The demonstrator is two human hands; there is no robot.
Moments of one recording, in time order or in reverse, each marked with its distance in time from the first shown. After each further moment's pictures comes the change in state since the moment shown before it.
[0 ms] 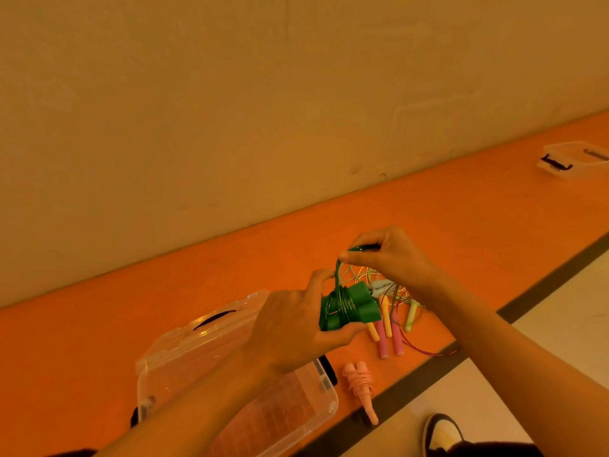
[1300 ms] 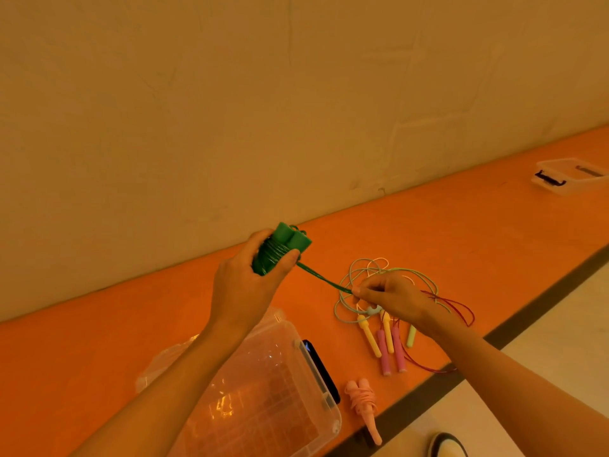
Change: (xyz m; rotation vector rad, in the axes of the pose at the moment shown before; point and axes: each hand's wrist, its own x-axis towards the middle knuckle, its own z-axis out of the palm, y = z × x) left_hand 0.027 -0.055 -0.042 -0.449 0.360 -0.338; right_hand 0.007 0.071 0.004 -0.112 -0.098 0.143
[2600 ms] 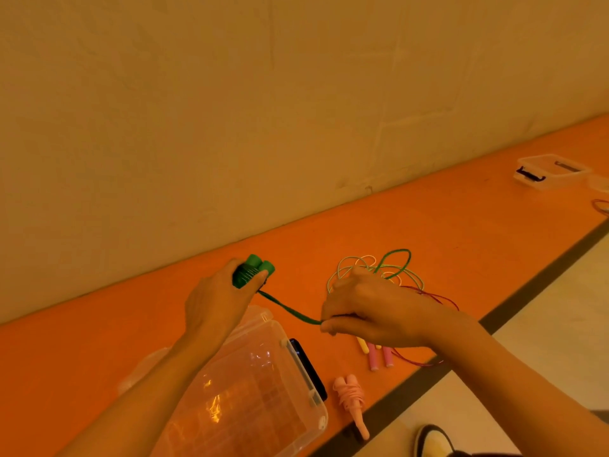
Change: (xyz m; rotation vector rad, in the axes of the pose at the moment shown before) left_hand -0.003 -0.034 0.005 0.611 -0.077 -0.209; right_hand -0.056 -0.086 -0.007 -0.734 -0.261 -0.664
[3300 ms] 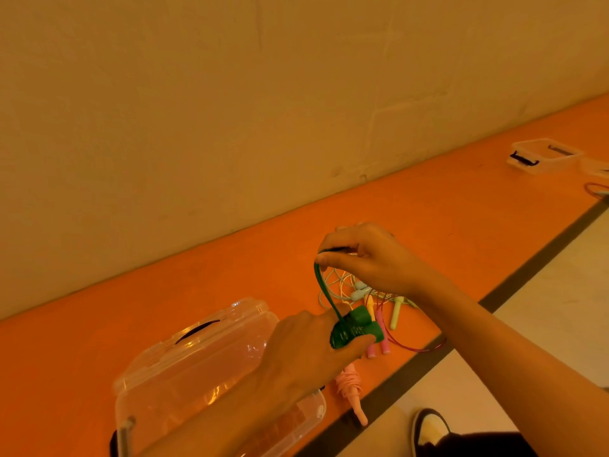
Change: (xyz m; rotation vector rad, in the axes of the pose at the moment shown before) left_hand -0.086 0.083 0.032 0.026 -0.437 0.472; right_hand 0.015 0.023 -0.014 0.339 0.346 0.194
